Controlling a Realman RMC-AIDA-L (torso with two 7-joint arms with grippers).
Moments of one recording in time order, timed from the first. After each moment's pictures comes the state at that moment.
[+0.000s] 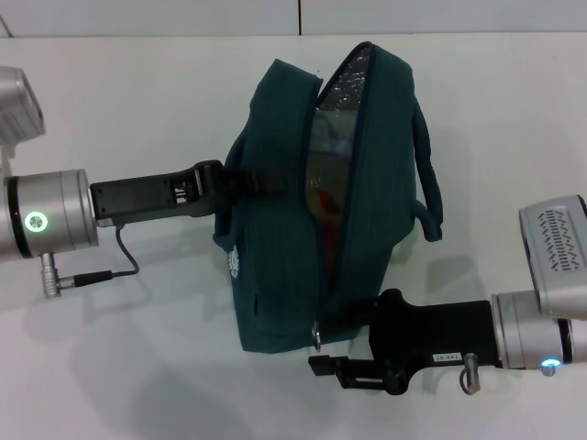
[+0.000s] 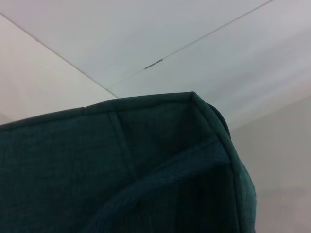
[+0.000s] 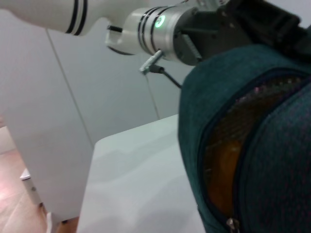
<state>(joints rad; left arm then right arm) -0.50 -2.08 0.84 0.62 1.76 1.62 -2.19 0.56 2.03 -1.88 -0.41 -1.05 -1.27 1.09</state>
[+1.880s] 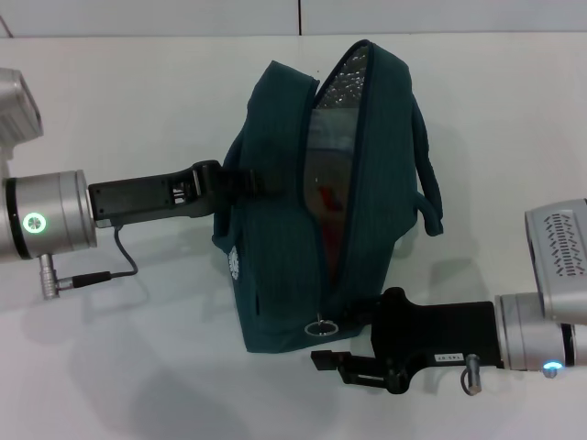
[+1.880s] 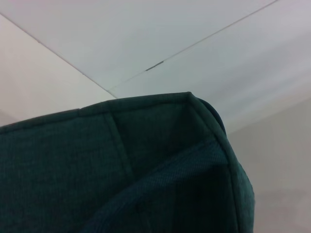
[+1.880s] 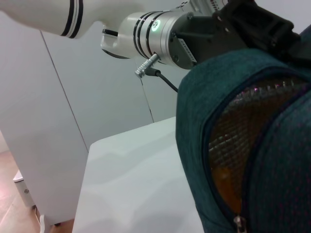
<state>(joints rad) -0.49 -2.08 0.84 0.62 1.76 1.62 -2.19 0.52 2.02 -1.89 -0.44 -1.04 -1.25 1.08</state>
